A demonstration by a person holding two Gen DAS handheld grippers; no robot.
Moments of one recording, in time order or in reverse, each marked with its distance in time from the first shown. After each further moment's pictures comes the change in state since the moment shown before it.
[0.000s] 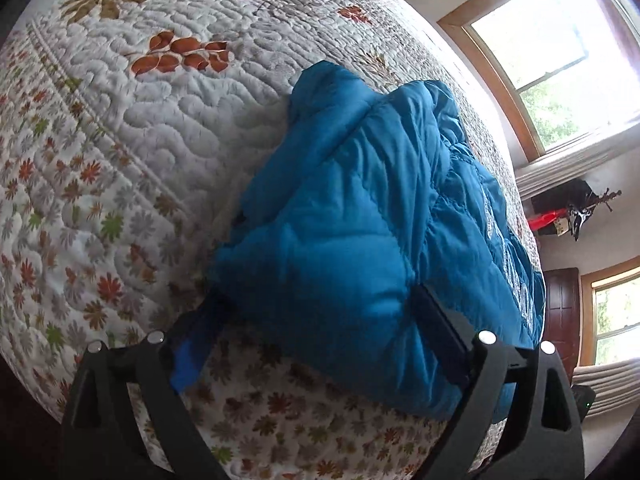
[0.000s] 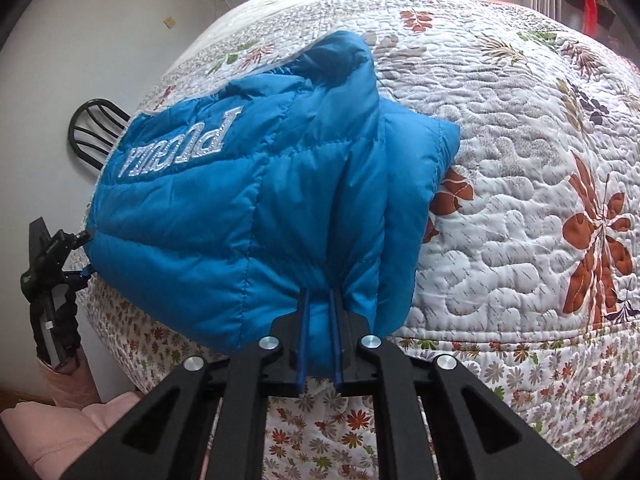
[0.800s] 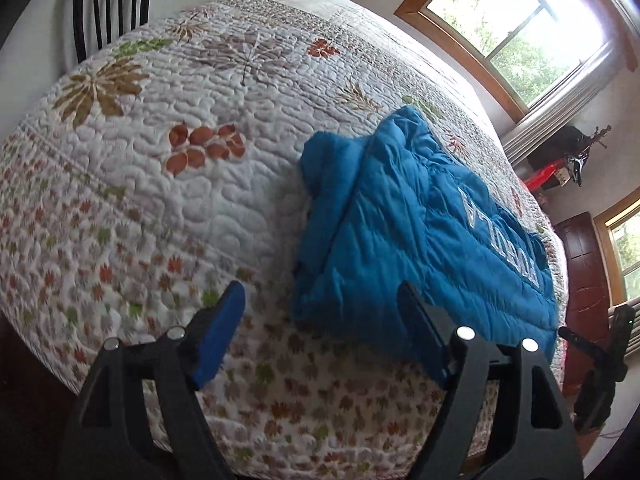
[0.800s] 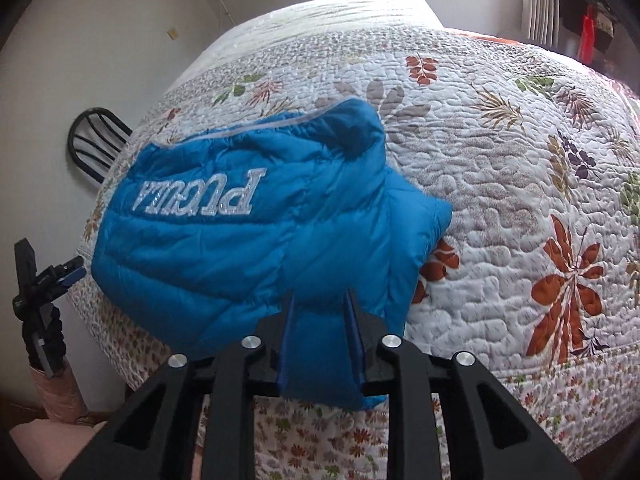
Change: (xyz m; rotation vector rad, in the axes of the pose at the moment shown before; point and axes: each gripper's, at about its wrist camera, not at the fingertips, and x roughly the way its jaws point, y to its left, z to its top) left arm -0.058 0.007 0.016 0.249 -0.031 0.029; right arm -0.033 0.031 0.031 -0.054 -0.042 -0.065
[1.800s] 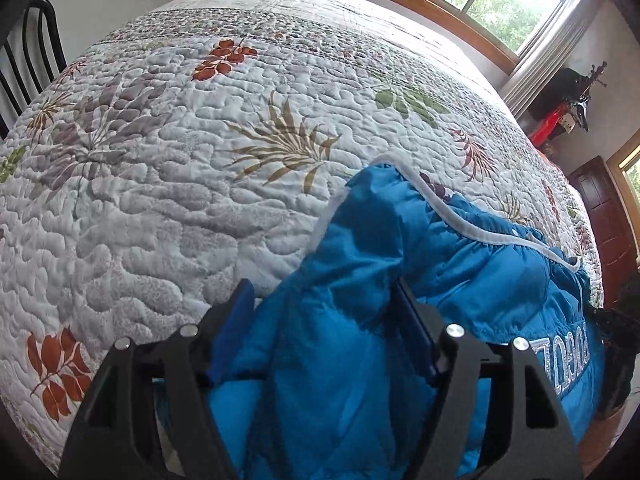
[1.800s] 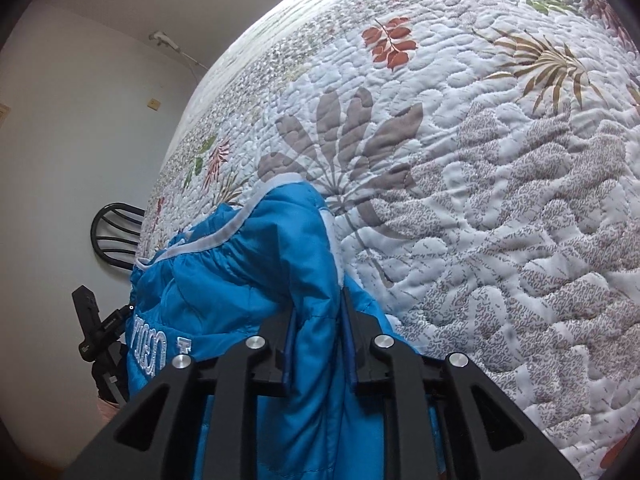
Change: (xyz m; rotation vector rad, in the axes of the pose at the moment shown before) left arm 0.156 -0.080 0.136 0.240 0.051 0.070; right arm 0.109 -0.100 0.102 0.331 -0.039 0.284
